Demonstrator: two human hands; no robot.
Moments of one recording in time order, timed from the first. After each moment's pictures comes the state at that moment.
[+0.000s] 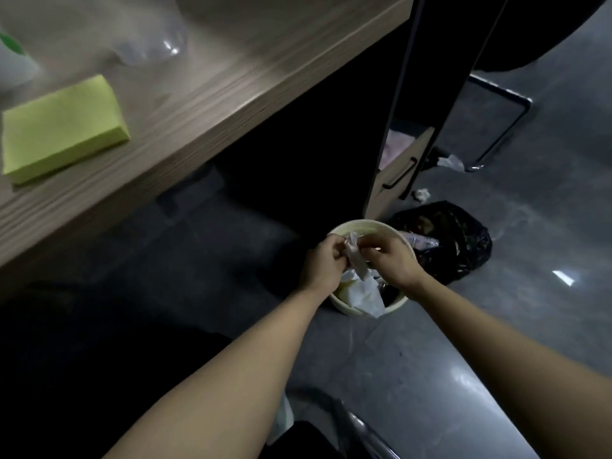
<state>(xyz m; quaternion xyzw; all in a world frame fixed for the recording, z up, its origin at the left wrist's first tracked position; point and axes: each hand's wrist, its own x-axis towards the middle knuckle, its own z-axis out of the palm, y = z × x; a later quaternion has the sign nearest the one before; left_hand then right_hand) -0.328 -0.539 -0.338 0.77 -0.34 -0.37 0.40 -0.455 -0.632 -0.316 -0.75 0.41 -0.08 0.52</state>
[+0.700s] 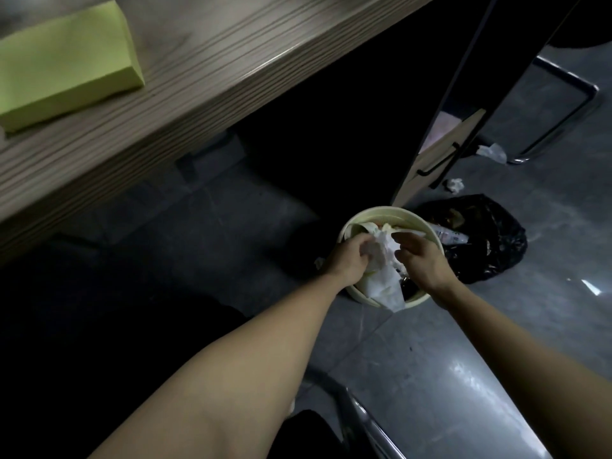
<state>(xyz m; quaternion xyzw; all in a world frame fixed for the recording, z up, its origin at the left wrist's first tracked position) -0.325 -0.548 -0.372 0.78 -0.35 -0.43 0.29 -0.467 -0.640 -0.361 -0.71 0.48 -0.05 0.52</state>
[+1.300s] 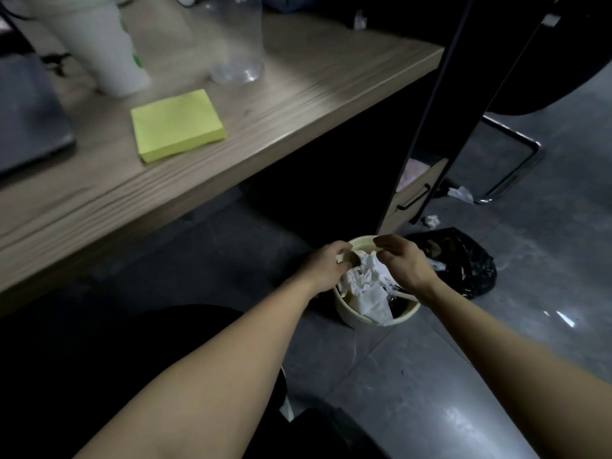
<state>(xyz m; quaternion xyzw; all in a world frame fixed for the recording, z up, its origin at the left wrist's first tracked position) -0.295 -0.512 -0.308 0.77 -0.40 -0.38 0.32 -0.452 -0.620 -0.287 -0.77 0.43 -0.10 0.46</state>
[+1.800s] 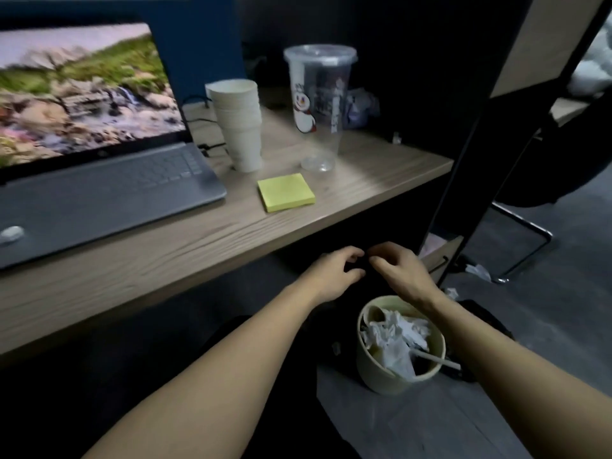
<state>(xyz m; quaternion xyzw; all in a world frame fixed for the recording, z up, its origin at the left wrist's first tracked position) -0.259 -0.446 -0.168 0.77 -0.47 -0.25 0.35 -0.397 -0.566 -0.158 -0.85 0.28 -0.19 0.39</state>
